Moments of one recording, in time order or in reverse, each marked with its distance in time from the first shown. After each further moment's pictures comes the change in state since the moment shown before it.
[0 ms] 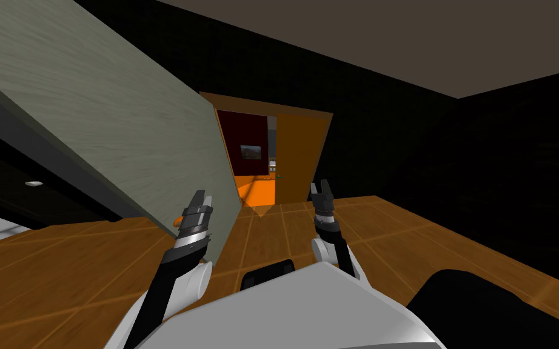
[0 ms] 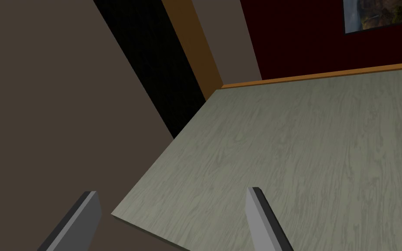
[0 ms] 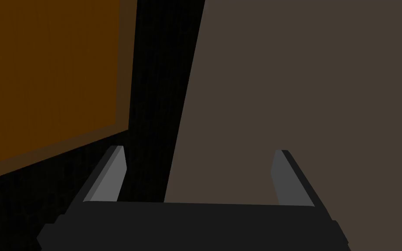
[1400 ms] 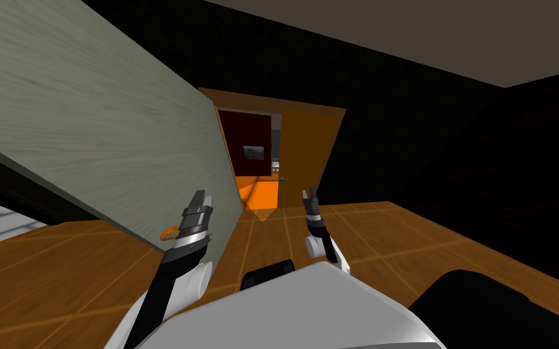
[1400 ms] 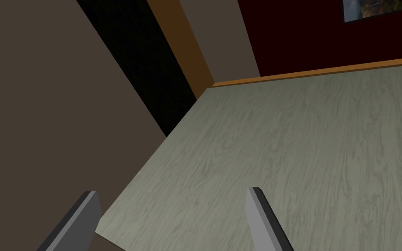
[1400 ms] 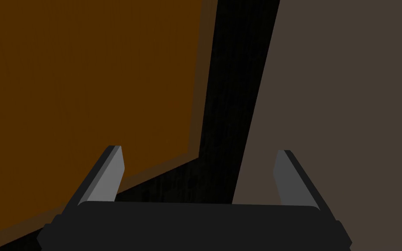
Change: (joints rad) arm -0.121 -0.060 0.002 0.316 -0.082 -0.046 -0.001
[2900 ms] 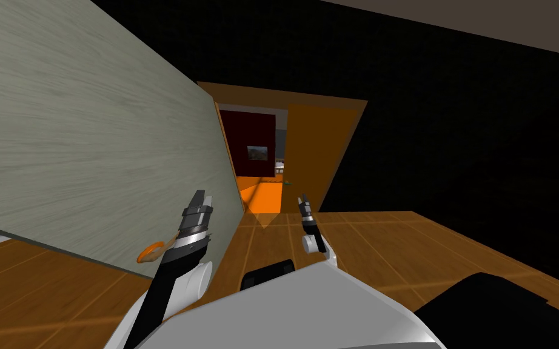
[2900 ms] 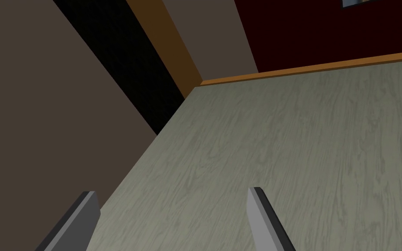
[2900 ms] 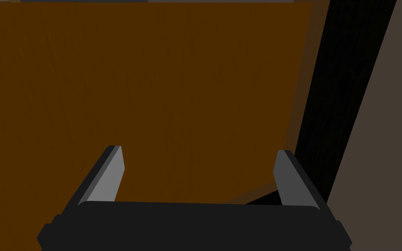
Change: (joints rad) arm -0.166 -0.061 -0.003 0.431 -0.115 -0.061 -0.007
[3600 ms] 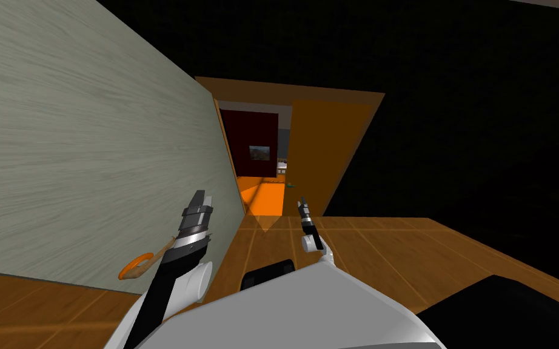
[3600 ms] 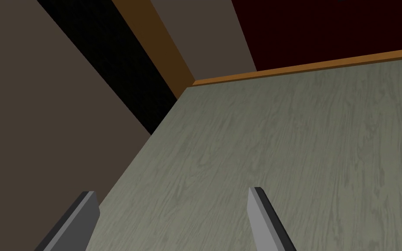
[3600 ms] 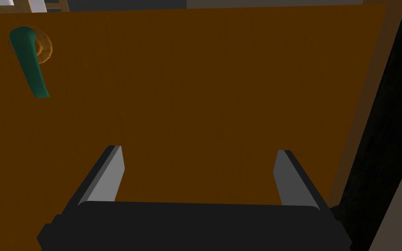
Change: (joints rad) arm -0.089 -0.028 0.000 0.232 -0.063 -0.032 -0.003
